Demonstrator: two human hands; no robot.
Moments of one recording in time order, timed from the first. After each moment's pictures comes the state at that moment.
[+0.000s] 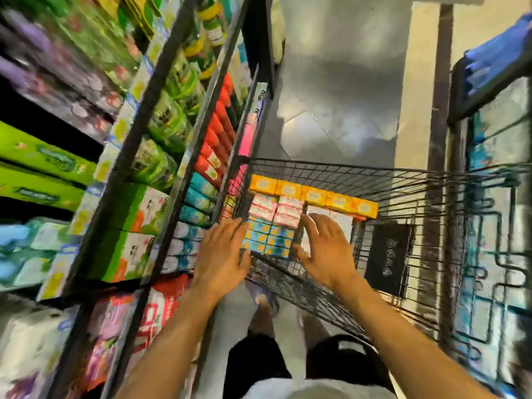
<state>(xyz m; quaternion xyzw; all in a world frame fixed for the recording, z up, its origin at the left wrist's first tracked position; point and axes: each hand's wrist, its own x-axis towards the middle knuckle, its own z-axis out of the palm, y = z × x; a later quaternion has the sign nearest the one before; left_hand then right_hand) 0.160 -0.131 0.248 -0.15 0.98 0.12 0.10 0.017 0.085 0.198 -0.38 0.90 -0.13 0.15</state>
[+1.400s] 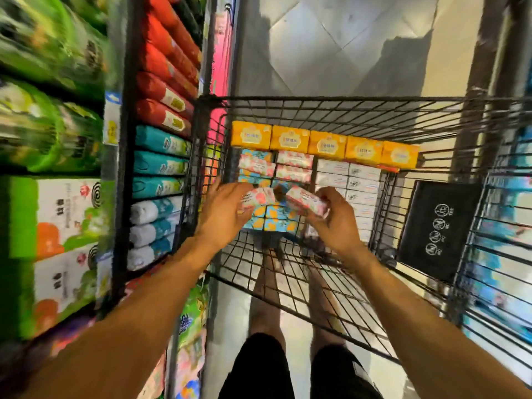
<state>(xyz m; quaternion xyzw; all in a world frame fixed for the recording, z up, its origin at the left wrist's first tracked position) 0.087 -0.199 0.024 -0.11 0.95 0.28 0.12 -0.011 0.059 0.001 -0.12 0.83 -0.47 0.29</state>
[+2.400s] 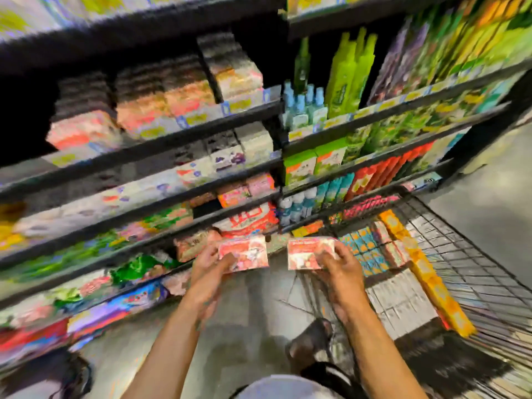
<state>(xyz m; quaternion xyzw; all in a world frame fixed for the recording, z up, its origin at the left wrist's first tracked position) 0.511 0.077 0.323 -0.56 0.32 0.61 -0.46 0.257 0.095 0.296 -0.22 0.61 -0.53 0.55</state>
